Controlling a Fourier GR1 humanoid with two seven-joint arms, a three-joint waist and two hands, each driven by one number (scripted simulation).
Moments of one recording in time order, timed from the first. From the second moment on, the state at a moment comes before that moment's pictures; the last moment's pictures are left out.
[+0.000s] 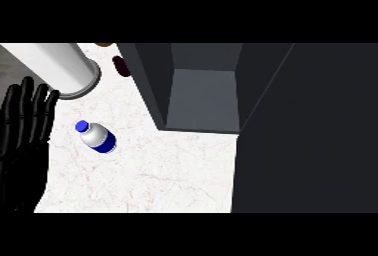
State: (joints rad) left arm -0.01 0.09 -0.02 -2.10 -0.01 0.05 0.01; right arm 0.03 -0.13 0.01 -2.10 -0.05 -0.02 0.00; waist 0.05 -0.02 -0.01
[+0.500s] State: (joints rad) left arm -0.08 0.25 0.25 -1.88 0.37 -0.18 0.02; right arm 0.15 -0.12 0.11 -2.23 -0.12 0.06 0.07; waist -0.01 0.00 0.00
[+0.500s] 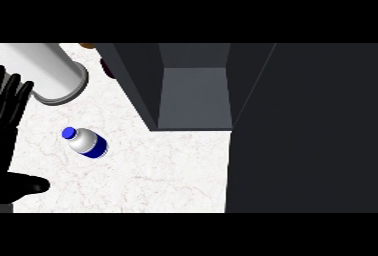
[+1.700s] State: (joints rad) left arm -0.03 0.36 0.38 -1.58 0.42 -0.34 0.06; right arm 0.66 -0.16 0.41 -2.50 -0.04 0.13 -0.05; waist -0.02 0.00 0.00
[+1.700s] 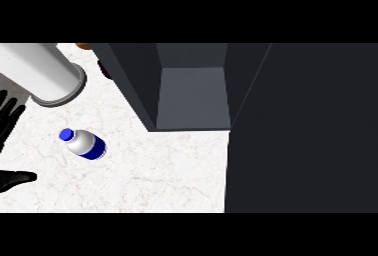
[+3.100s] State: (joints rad) left arm -0.34 0.34 0.31 -0.49 0.11 -0.51 -0.58; right arm 0.90 -0.30 0.54 -2.50 0.00 0.09 -0.31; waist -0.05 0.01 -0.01
